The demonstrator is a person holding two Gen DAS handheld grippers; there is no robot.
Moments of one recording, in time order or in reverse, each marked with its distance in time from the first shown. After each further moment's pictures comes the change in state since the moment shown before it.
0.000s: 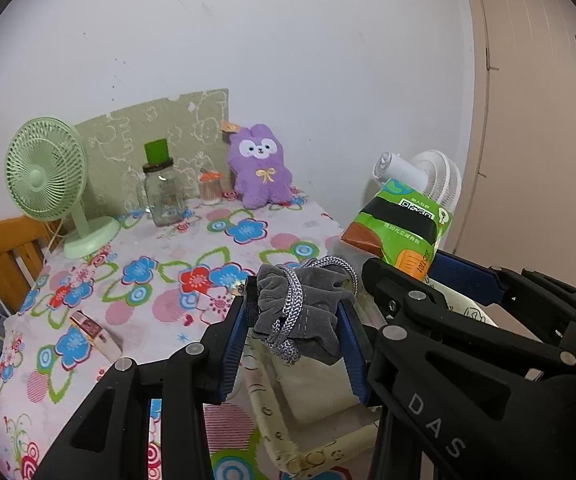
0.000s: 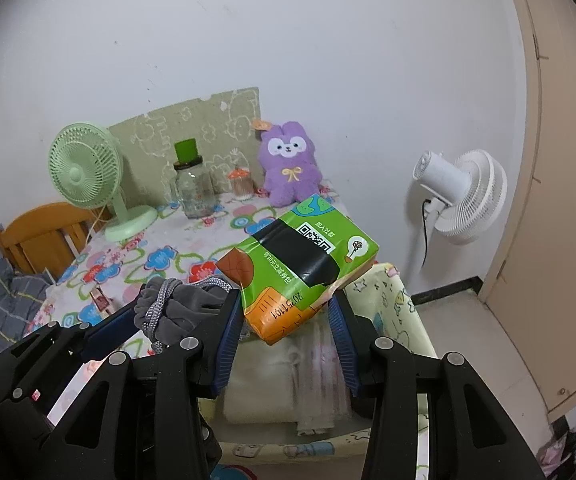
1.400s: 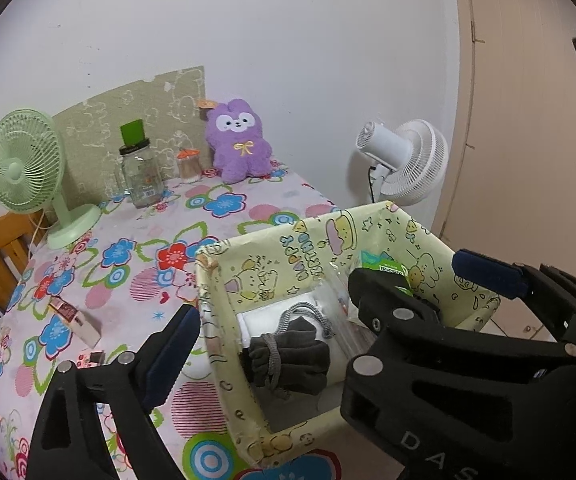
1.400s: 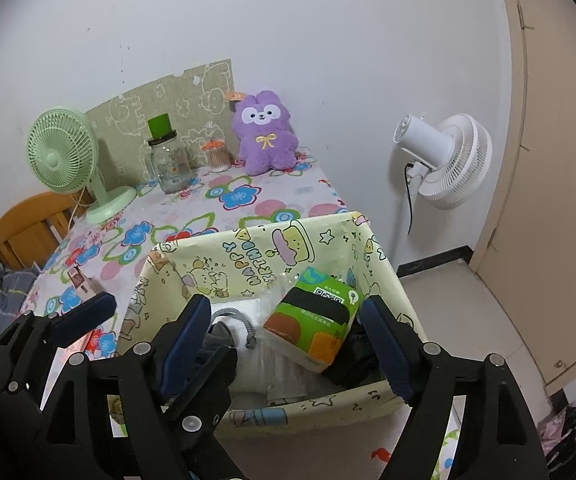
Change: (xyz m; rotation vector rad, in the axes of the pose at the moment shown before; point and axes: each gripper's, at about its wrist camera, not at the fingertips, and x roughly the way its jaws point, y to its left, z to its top) left arm 0.013 -0.016 -0.015 0.044 0.072 -0.028; right arm 0.010 -0.025 -0.021 0.048 0.084 -0.034
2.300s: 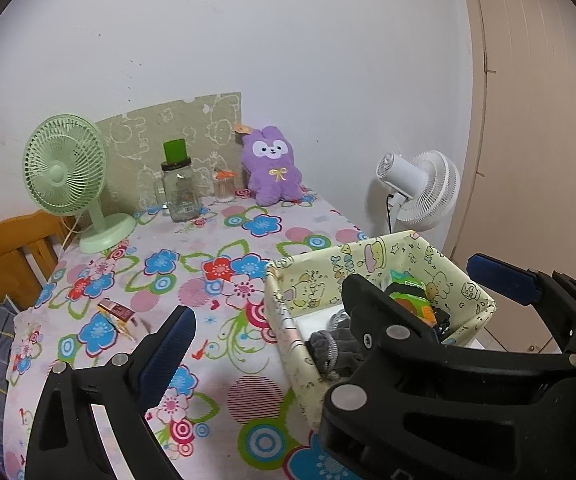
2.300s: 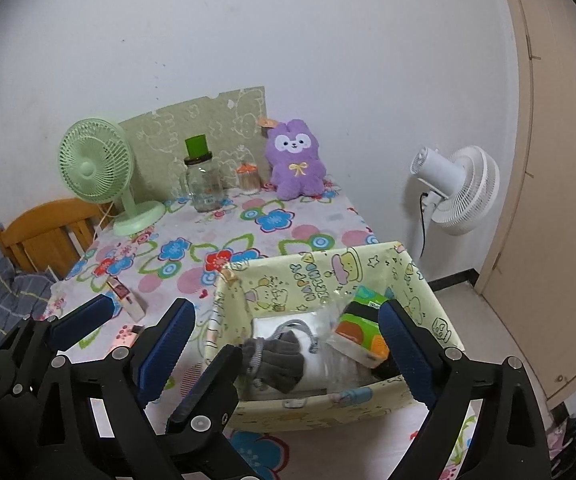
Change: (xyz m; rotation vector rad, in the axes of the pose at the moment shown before) left arm -0.053 0.043 -0.004 -0.042 -0.085 0.034; right arm -0.044 0.057 0.002 -0.041 -0.088 0.019
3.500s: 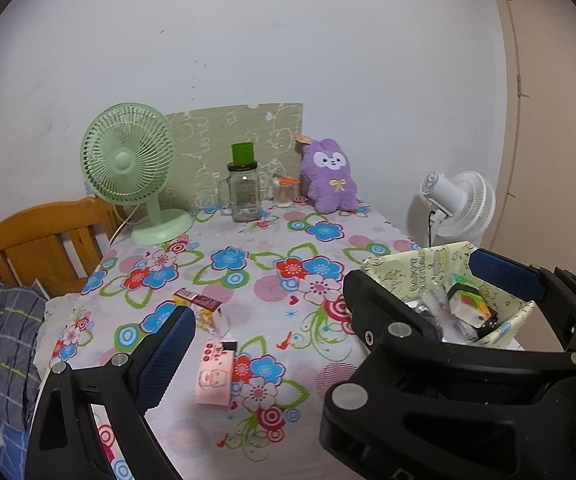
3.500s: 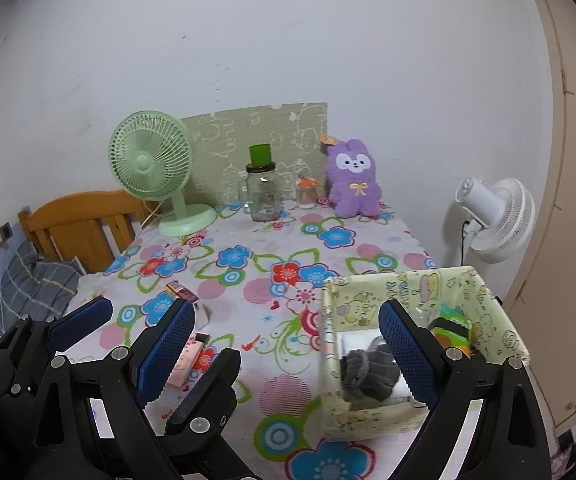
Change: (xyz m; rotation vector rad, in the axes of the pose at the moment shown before) left arm -0.031 0.078 -0.018 -0.072 -0.041 0.101; right arm -0.007 0.087 -0.004 -0.091 -0.053 0.088
